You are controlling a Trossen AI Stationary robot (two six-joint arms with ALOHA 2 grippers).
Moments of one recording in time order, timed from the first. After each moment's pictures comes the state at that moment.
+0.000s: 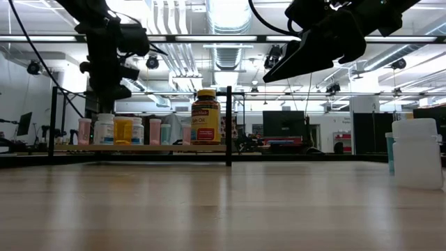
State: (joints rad) left arm 0.67 1.21 0.91 -0.90 -0.64 -0.07; right arm 0.09 1.34 0.71 0.08 0.08 -0.20
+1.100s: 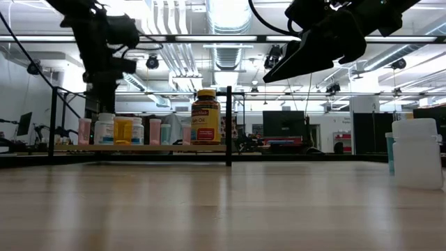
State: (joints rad) left arm 0.67 1.08 0.86 -0.90 -0.23 0.07; right arm 0.09 1.34 0.71 0.08 0.08 -0.20
